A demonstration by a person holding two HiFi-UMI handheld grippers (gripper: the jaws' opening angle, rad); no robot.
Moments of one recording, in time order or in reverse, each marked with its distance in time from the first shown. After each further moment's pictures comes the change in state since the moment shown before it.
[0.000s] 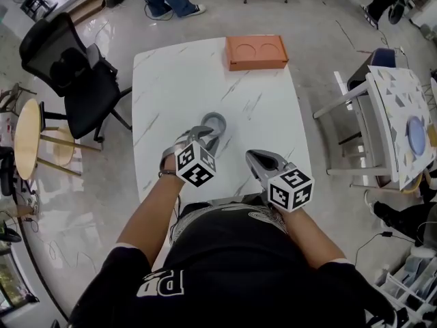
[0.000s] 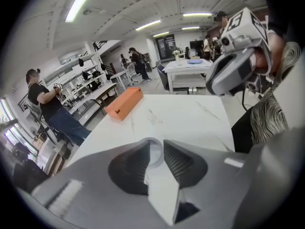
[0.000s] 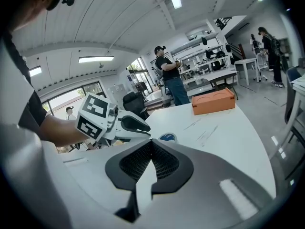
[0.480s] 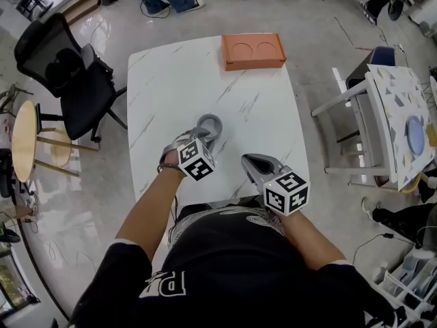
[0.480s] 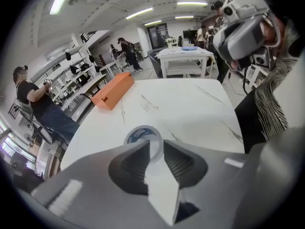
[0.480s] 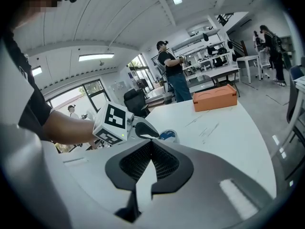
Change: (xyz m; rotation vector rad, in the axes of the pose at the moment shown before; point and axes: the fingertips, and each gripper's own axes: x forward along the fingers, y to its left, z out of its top) left arm 0.054 -0.008 -0.036 0.072 0.118 -0.084; right arm 0.006 -0.002 -0.008 0.003 0.039 0.017
